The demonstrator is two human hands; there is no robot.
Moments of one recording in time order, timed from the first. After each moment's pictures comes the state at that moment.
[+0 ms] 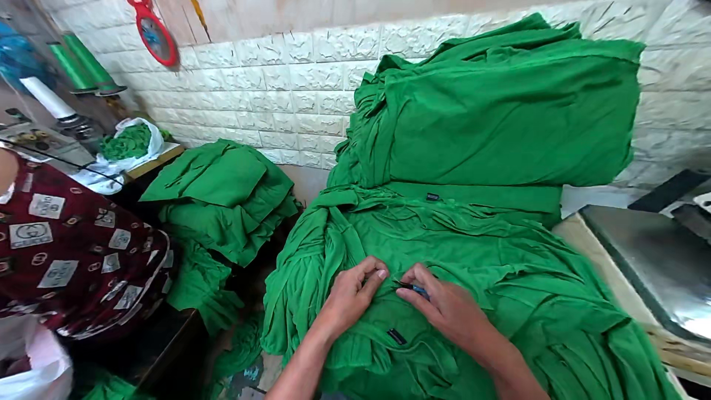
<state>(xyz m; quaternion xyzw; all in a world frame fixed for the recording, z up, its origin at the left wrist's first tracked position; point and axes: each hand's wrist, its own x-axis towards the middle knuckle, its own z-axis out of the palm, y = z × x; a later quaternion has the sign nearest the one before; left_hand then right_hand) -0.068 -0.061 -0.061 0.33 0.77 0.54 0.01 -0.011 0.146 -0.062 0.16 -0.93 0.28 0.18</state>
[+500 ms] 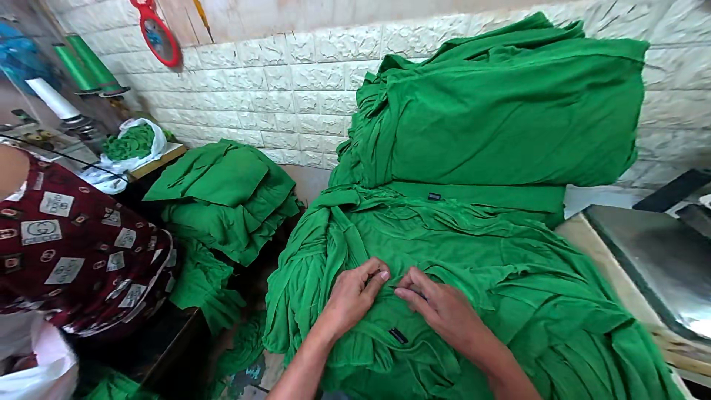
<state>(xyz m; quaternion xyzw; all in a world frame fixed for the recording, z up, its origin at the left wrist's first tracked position) -0.068 -0.062 -0.061 0.32 0.80 0.50 0.01 -0.012 0.139 -0.069 0.16 -0.92 0.32 0.16</state>
